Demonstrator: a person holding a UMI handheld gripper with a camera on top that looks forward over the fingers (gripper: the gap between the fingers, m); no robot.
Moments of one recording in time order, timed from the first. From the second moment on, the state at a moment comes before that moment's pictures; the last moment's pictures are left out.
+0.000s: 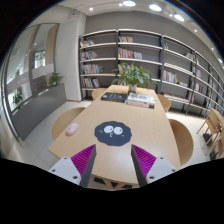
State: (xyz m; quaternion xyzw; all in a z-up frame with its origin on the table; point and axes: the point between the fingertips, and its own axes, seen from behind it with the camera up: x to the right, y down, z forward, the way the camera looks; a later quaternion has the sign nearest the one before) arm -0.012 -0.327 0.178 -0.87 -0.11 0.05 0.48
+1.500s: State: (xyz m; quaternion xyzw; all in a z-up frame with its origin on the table) arm -0.307 -0.139 -0.014 -0.94 -0.04 0.03 0.33
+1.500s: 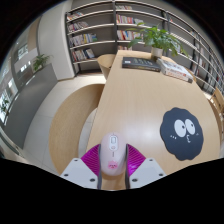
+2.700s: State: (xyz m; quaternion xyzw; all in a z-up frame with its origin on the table) arm -0.059 -0.083 -0.011 -0.94 0.00 0.02 0.33
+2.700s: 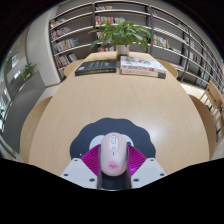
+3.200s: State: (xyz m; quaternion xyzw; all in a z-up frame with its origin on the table) arm -0.075 -0.068 0.112 -0.92 -0.04 0.01 0.40
